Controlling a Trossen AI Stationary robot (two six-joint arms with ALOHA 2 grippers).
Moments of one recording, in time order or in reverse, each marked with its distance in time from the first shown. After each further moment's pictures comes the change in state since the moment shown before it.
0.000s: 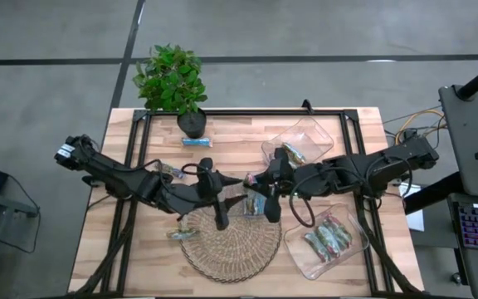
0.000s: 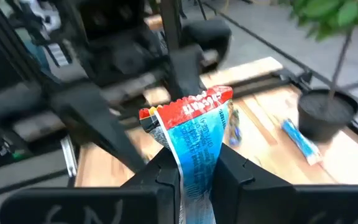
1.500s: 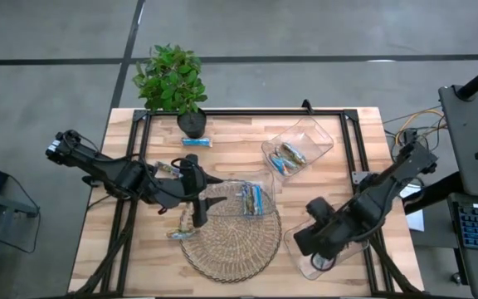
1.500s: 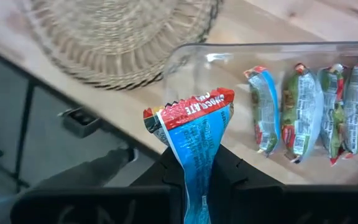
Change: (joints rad) left arm -0.004 -0.133 -0.001 -0.350 0.133 -0.067; right arm 0.350 0.056 0.064 -0.897 -0.341 1.413
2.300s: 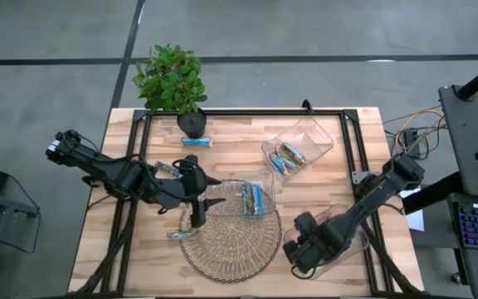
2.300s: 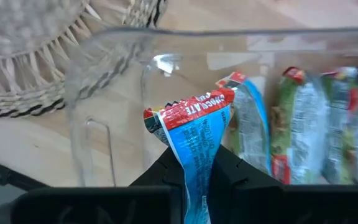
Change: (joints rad) left arm 0.000 -0.002 0.000 -0.040 0.025 0.012; right arm 0.005 0.193 -0.199 0.144 -0.023 0.018
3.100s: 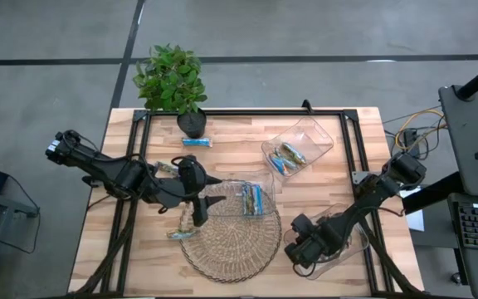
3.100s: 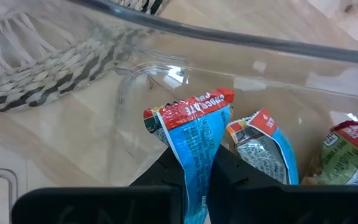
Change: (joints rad) left arm 0.006 0.000 0.000 0.011 -0.017 -0.123; right arm 0.002 -0.011 -0.342 0.392 0.049 -0.191
